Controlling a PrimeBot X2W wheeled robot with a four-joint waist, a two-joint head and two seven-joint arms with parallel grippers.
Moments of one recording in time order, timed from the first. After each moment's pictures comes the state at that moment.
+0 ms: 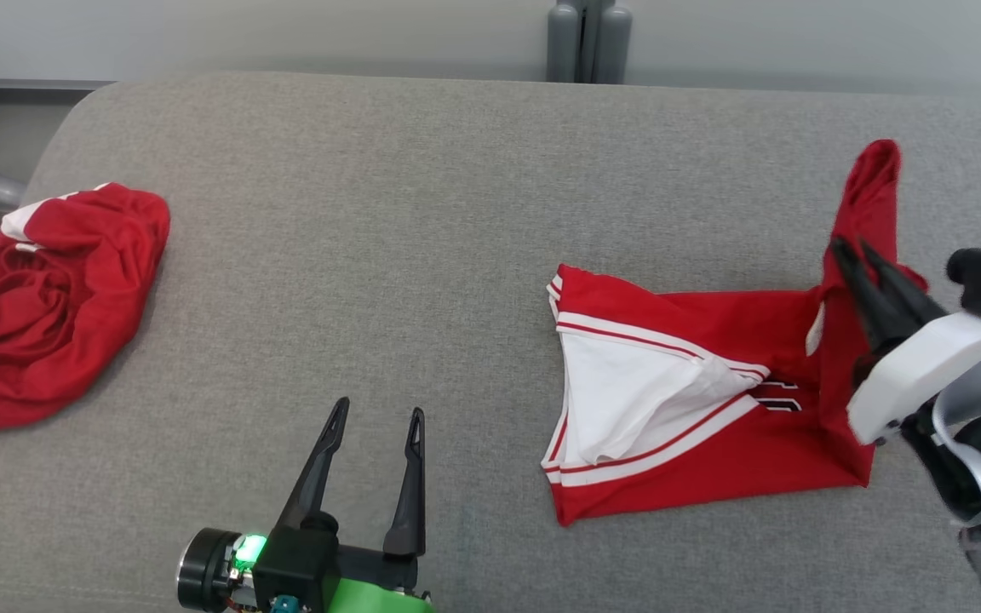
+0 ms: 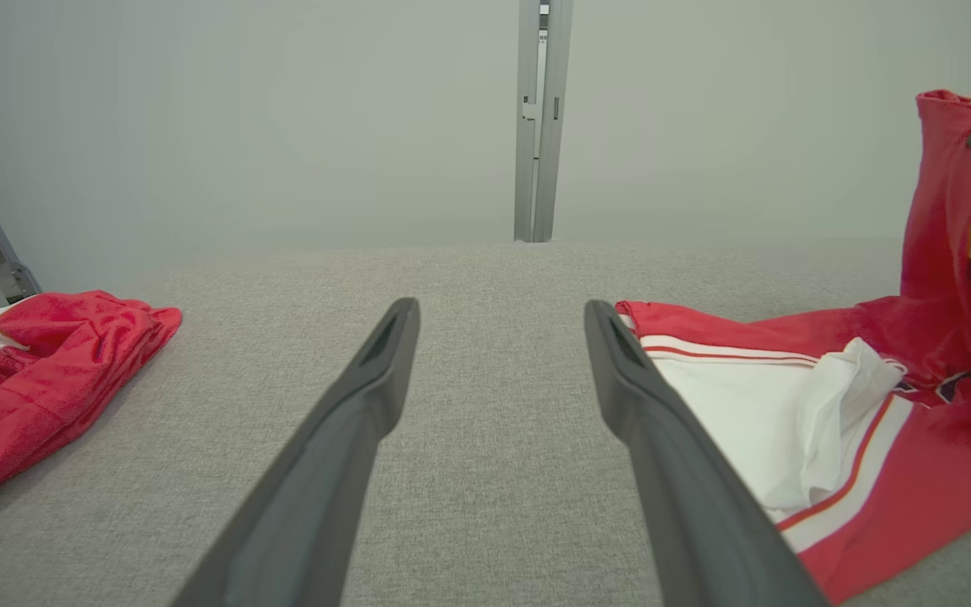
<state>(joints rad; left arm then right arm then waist) 0.05 0.05 -0.37 -0.02 -0.11 0.09 -0.26 -0.26 -0.42 0.12 -0.01 0.43 0.13 0.21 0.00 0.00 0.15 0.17</state>
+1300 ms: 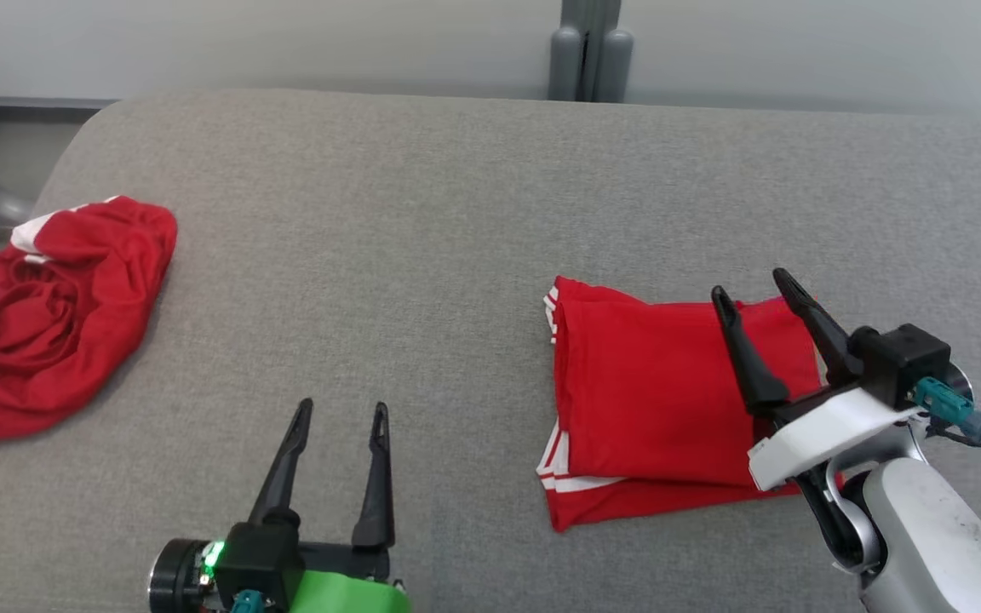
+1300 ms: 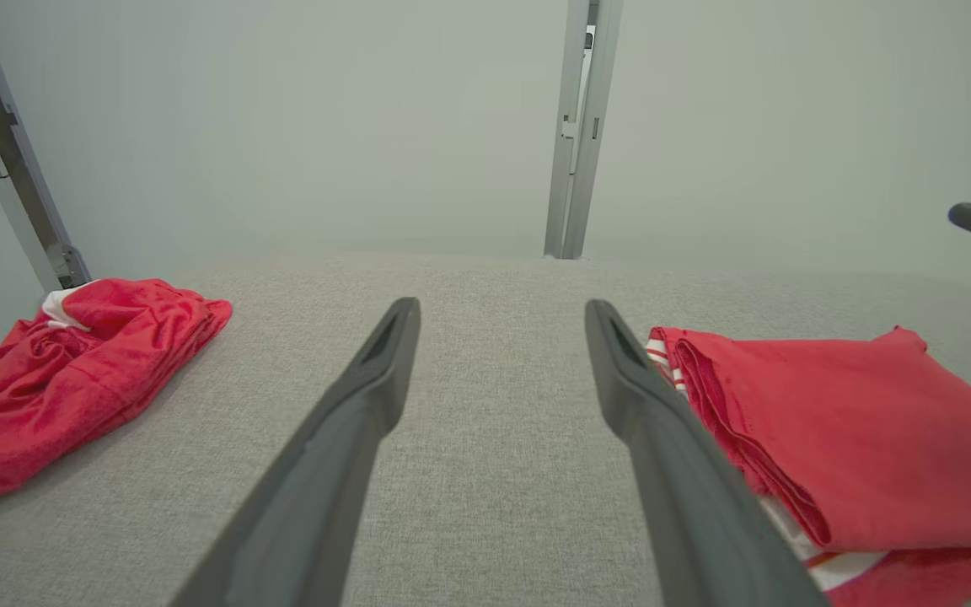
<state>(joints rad) 0.05 0.05 -0.33 -0.02 -0.16 0.11 -0.26 -0.26 -0.27 0.28 0.18 0.39 0.13 -0.17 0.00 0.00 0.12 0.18</state>
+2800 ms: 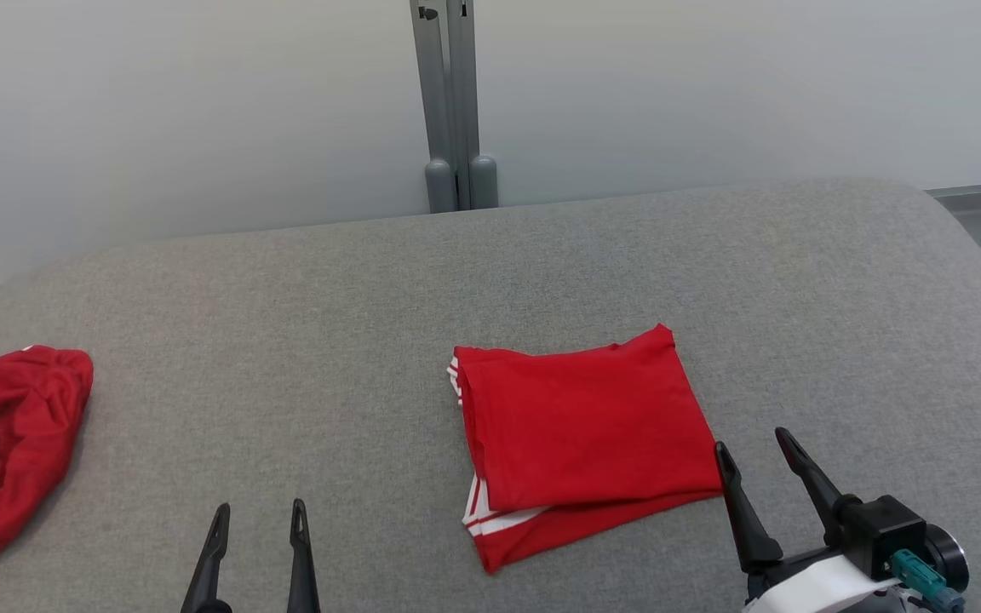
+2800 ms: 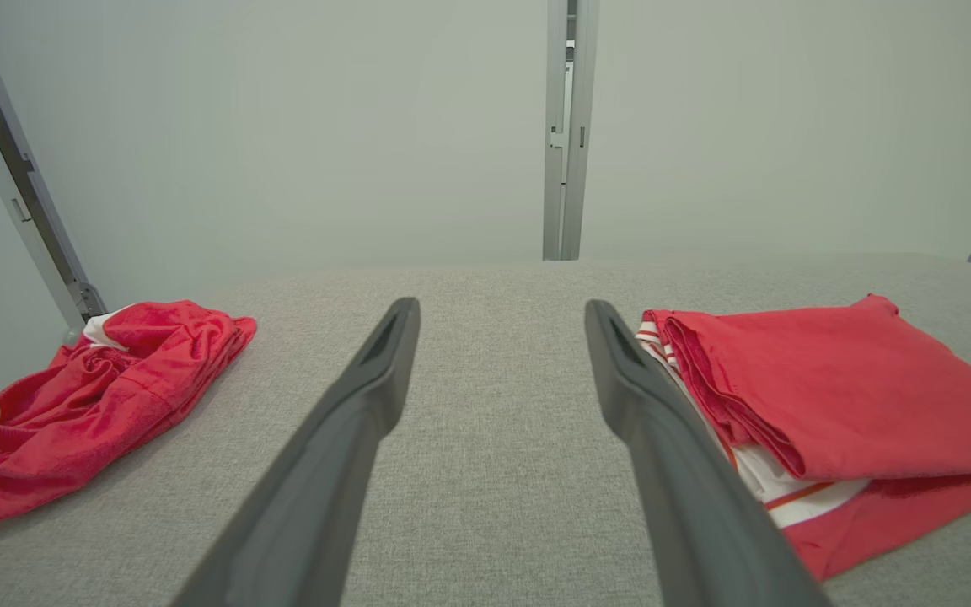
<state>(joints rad) 0.25 0.05 -0.15 -0.03 -0.10 0.09 -0.26 0.08 -0.12 0.16 0.14 0.16 0.13 -0.26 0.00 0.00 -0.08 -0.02</state>
